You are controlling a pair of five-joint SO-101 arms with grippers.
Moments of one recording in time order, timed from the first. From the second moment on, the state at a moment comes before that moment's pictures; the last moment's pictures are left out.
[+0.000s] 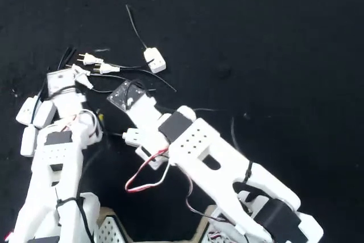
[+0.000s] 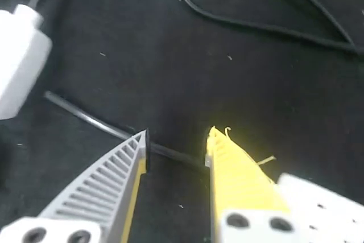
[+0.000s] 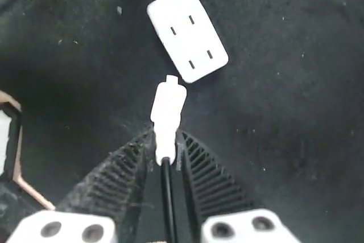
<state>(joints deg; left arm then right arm) -13.9 -41.6 69.3 35.0 4.2 -45.5 -20.8 35.7 72.7 3.2</state>
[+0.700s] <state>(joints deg) -12.2 -41.2 69.3 34.6 5.8 -38.9 -15.3 40.7 62.5 3.2</state>
